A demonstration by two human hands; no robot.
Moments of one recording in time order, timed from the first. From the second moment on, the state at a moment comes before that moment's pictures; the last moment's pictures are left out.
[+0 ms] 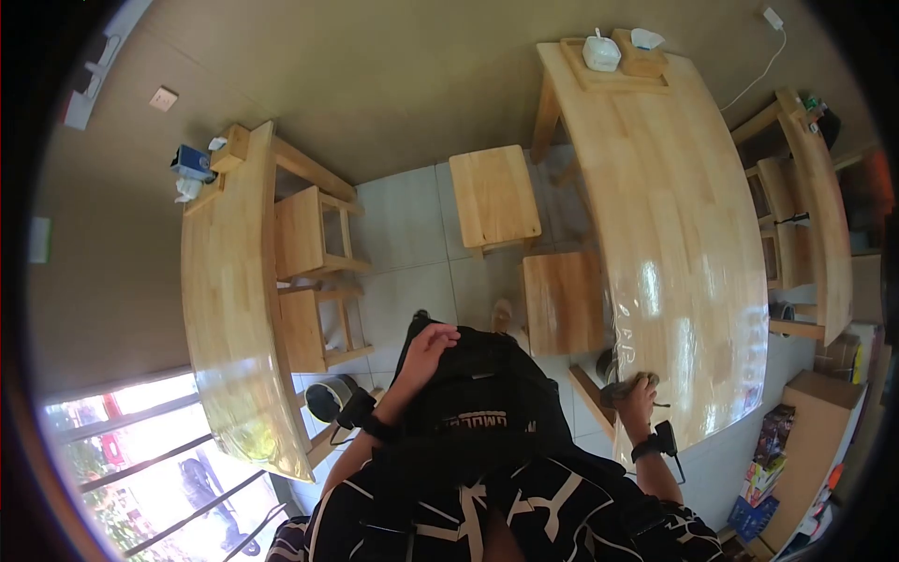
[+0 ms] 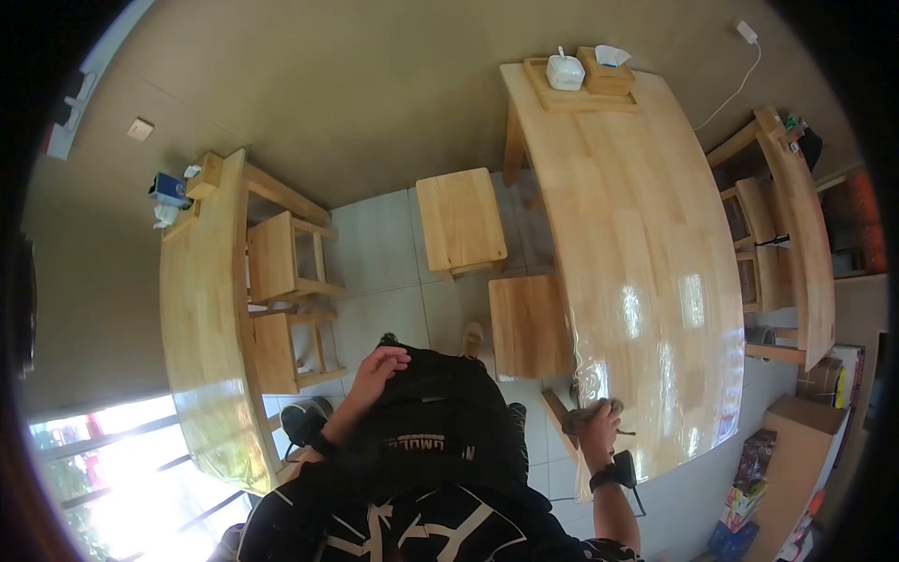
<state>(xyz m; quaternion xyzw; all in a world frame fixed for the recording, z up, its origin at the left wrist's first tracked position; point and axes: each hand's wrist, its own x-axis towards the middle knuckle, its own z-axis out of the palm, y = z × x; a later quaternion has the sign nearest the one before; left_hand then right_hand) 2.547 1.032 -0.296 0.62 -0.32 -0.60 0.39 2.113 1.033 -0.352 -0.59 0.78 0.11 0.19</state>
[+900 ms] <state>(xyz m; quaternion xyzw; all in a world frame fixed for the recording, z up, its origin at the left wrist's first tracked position) 2.596 0.951 -0.297 0.64 -0.35 -0.58 0.37 2.139 1.007 -0.349 -0.55 0.82 0.08 0.14</state>
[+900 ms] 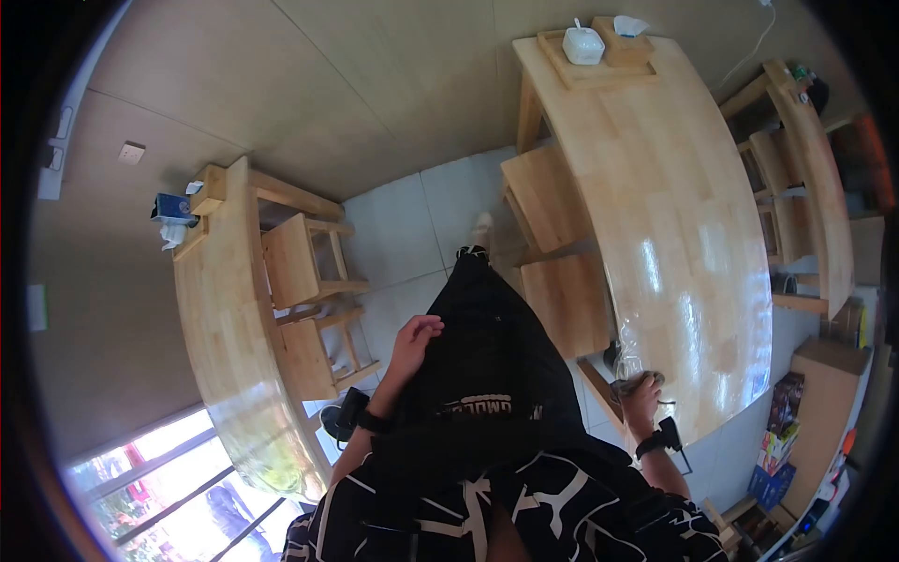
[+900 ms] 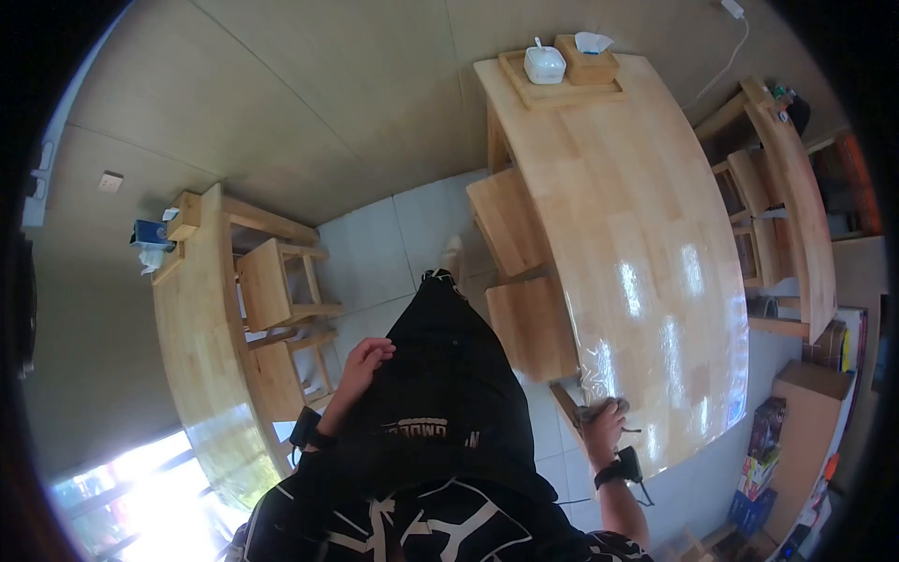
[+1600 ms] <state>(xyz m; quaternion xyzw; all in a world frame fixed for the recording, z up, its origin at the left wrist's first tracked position) 2.651 0.926 -0.338 0.55 -0.41 -0.66 0.29 2.154 1.008 -0.356 -0.56 0.82 0.11 0.01</state>
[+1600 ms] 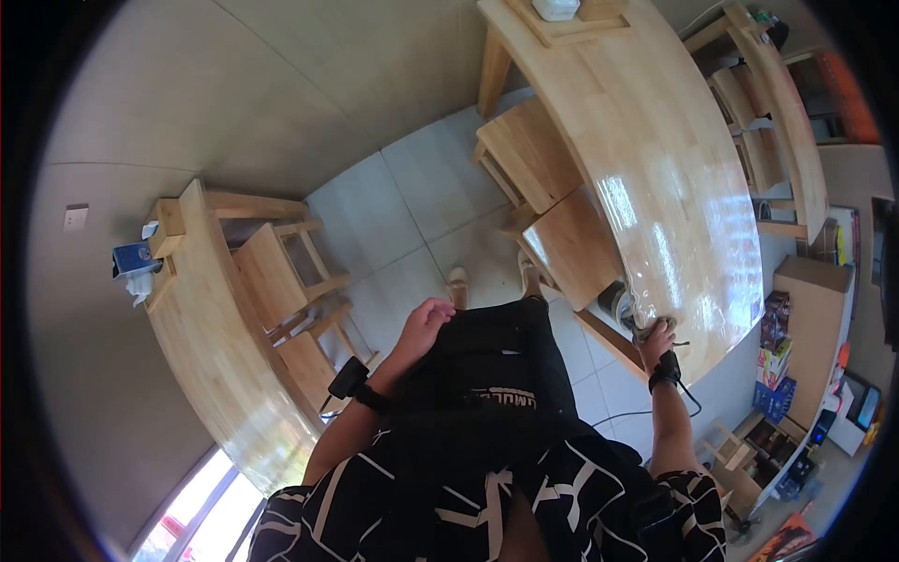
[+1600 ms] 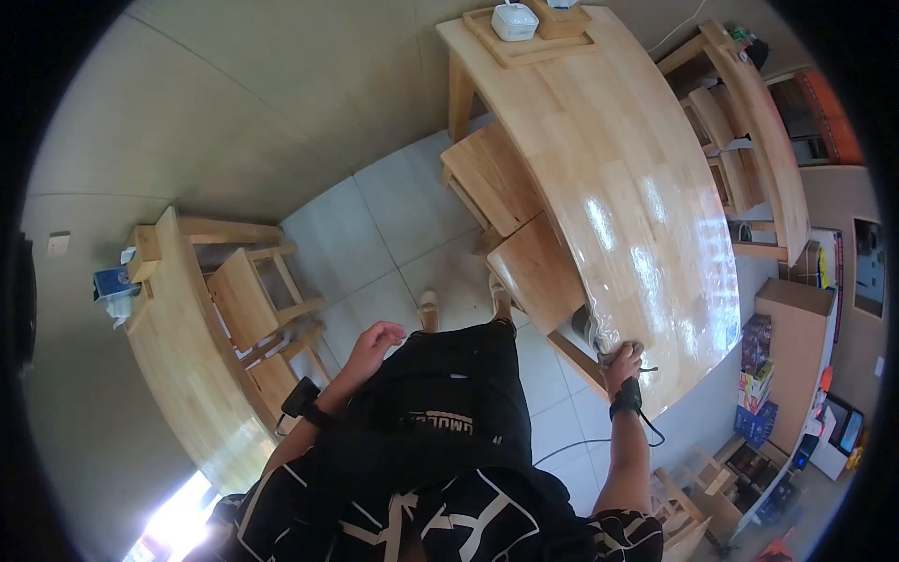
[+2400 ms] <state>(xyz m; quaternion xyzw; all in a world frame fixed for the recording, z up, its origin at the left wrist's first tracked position) 2.650 0.880 -0.312 0.54 -0.44 -0.66 0.28 2.162 1.008 -0.341 -0.52 0.85 0.10 0.05</state>
